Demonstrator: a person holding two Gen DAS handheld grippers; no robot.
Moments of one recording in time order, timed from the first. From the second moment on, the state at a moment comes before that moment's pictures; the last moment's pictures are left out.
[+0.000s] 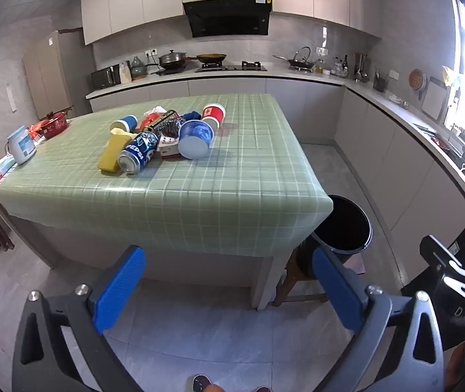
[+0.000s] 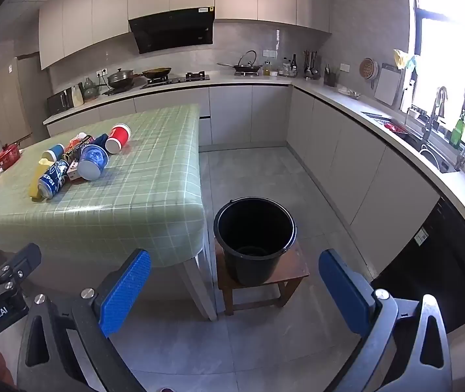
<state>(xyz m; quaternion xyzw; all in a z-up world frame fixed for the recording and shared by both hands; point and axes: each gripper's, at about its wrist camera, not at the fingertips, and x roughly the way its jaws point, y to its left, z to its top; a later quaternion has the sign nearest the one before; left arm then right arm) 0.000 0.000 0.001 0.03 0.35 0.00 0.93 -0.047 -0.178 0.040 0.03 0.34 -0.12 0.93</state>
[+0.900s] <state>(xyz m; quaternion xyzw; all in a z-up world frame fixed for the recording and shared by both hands) -0.012 -0.008 0.008 0.01 0.35 -0.01 0.94 -0.048 -0.186 0.044 0.02 0.35 -0.11 0.93</state>
